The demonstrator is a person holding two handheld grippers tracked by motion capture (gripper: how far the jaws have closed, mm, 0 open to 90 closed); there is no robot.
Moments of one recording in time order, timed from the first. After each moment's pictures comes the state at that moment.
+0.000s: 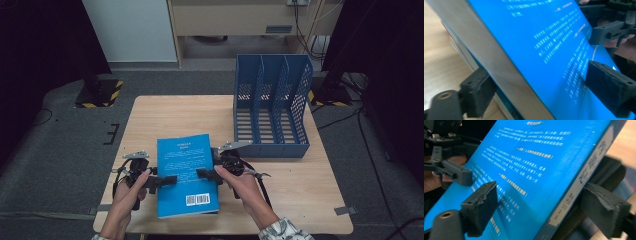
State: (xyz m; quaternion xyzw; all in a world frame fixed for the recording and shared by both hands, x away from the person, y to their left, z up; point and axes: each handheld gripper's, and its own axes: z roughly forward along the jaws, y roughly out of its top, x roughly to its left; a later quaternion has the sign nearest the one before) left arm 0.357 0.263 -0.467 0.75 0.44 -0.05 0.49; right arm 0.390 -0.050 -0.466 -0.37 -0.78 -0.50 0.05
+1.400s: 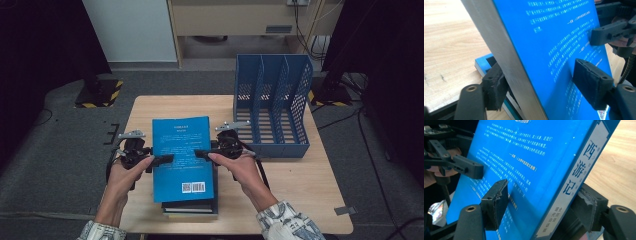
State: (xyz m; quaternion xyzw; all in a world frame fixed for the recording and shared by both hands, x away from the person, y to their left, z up) left arm 0.387 0.264 -0.410 0.77 0.43 0.02 0.47; right arm 0.418 -0.042 -0.414 -0.35 -0.79 -0.49 0.01
